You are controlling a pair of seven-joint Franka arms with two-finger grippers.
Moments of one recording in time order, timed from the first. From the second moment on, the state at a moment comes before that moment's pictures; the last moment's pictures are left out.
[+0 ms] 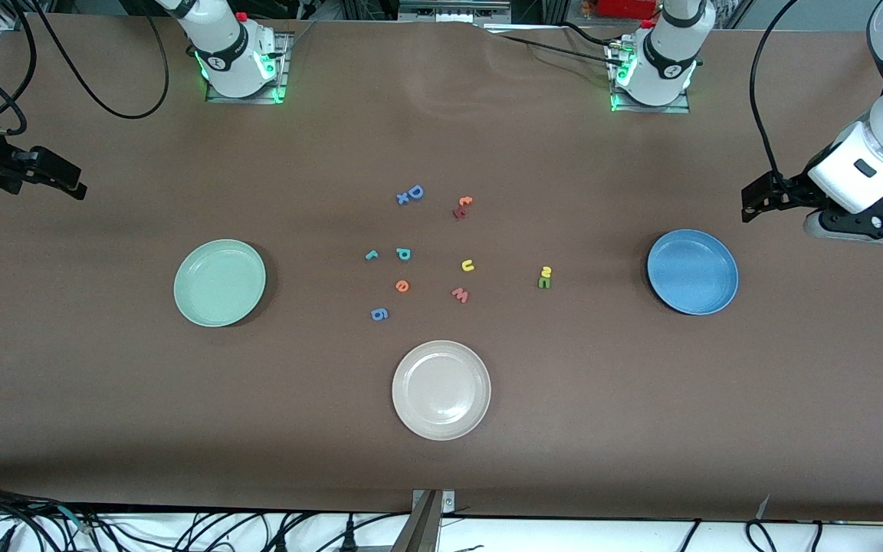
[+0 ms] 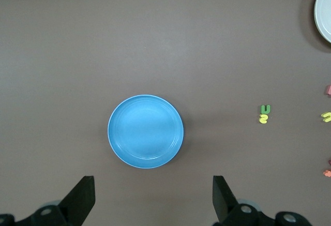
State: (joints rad) left arm -0.02 0.02 -0.04 -1.71 0.01 1.71 0.03; right arm 0.02 -0.01 -0.05 -1.66 0.00 1.64 0.06
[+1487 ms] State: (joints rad) left arm -0.02 0.02 -0.04 -1.70 0.01 1.71 0.05; right arm 0.03 -0.01 -0.04 -1.66 0.00 1.62 0.06
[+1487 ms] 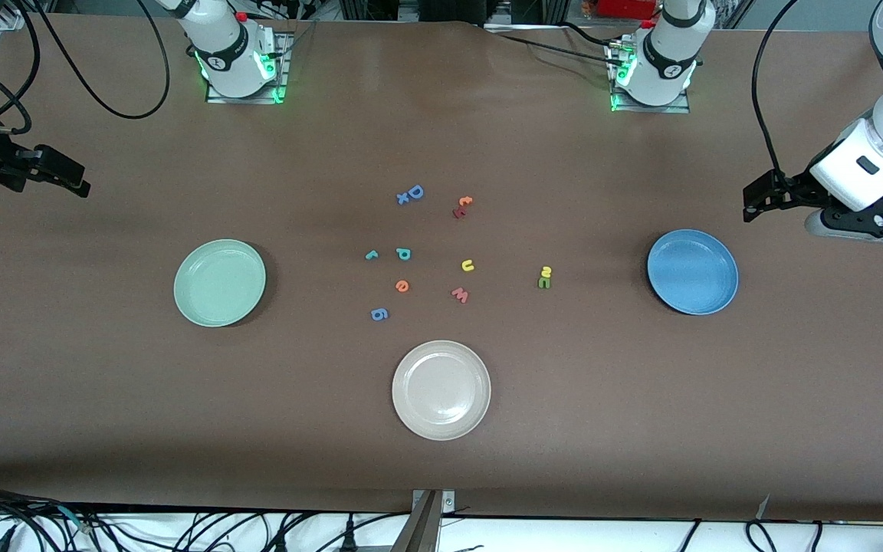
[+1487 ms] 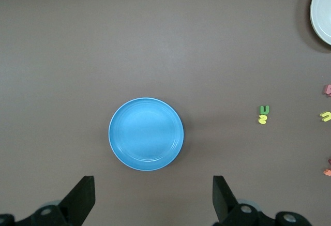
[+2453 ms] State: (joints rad) left arm -0.02 0.02 -0.04 -1.70 0.01 1.71 0.05; right arm 0.04 -0.01 -0.04 -1.66 0.00 1.57 0.06
